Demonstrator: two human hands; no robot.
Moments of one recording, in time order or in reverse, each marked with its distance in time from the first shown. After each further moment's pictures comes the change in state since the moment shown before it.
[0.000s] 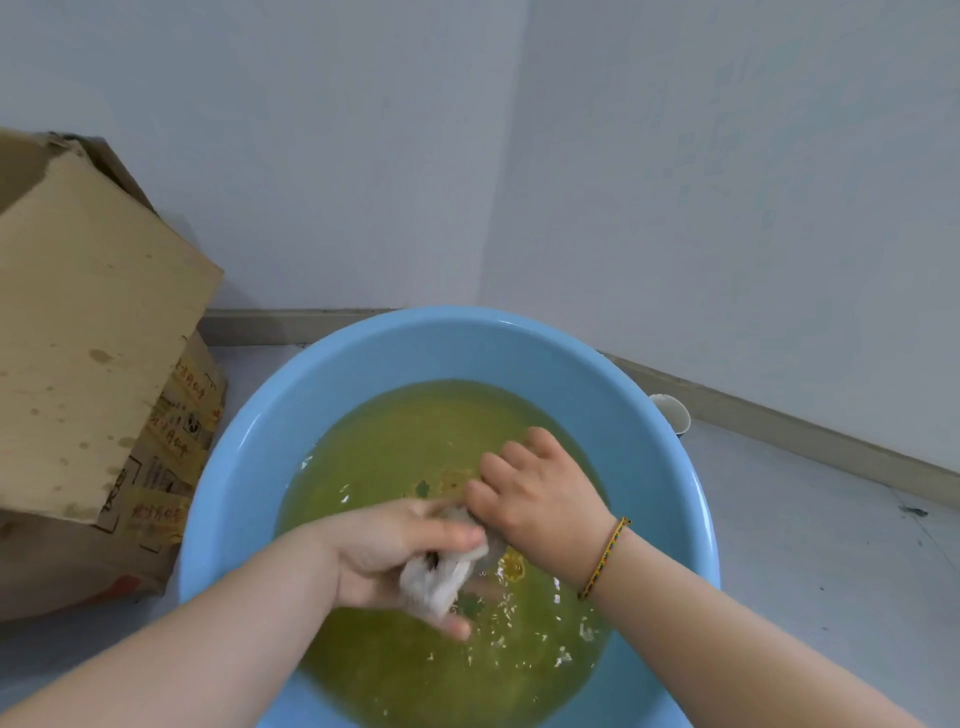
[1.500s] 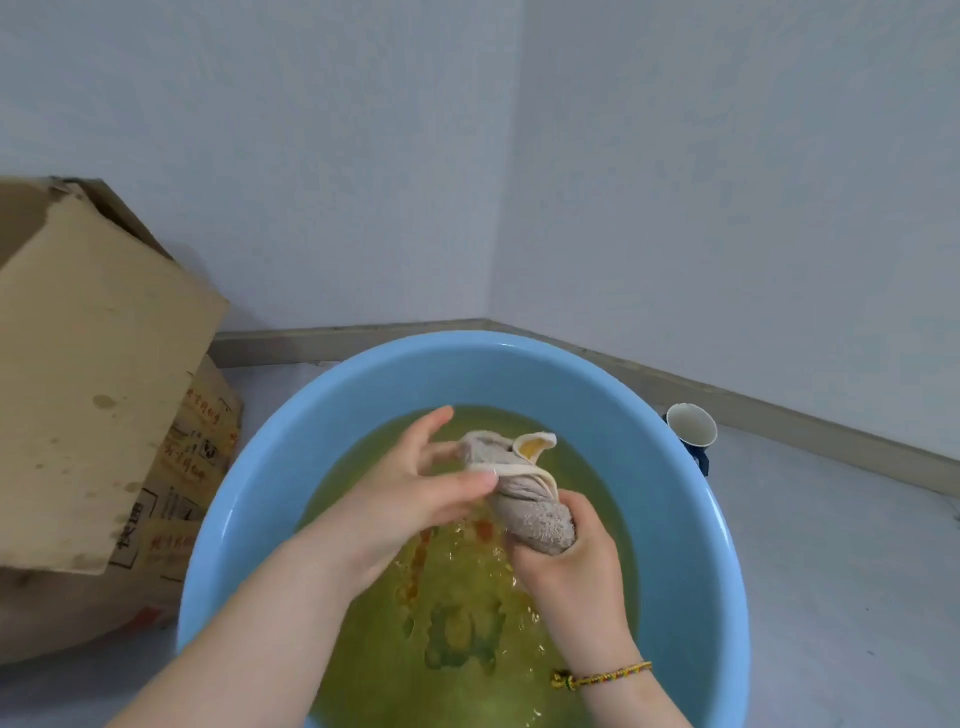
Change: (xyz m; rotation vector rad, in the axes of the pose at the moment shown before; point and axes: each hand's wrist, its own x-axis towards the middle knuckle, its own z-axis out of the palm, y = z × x) left_hand 0.002 0.046 0.018 0.283 0.506 0.510; right_hand -0.015 -0.020 0.005 1.294 0.122 1.238
